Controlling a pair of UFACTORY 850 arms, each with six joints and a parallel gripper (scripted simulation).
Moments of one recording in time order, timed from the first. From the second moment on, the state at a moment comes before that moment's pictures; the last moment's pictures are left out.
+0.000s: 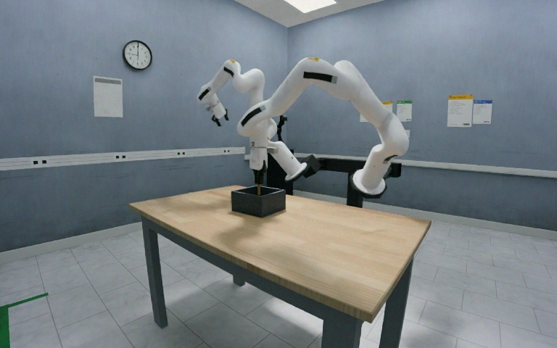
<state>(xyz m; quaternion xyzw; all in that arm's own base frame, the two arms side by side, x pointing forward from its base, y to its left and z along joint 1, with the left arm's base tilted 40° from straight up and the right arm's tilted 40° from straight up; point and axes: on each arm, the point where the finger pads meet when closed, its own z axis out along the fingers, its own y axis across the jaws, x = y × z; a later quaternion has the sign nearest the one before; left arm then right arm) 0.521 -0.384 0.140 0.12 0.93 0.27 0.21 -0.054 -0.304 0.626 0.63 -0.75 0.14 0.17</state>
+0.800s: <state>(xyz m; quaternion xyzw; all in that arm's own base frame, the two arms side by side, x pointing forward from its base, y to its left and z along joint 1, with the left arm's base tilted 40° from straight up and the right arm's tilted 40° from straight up) 0.527 -0.378 0.130 0.12 0.93 0.27 0.21 -0.054 -0.304 0.626 0.63 -0.75 0.14 0.17</state>
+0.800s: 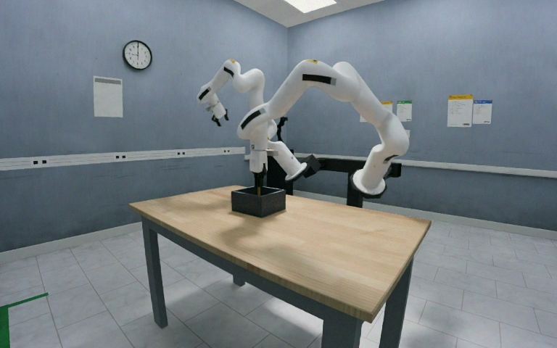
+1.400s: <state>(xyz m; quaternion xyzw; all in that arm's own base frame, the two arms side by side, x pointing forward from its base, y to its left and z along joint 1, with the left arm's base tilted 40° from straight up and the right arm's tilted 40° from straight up) 0.527 -0.378 0.129 0.12 0.93 0.27 0.21 -0.054 -0.304 0.626 0.63 -0.75 0.14 0.17</state>
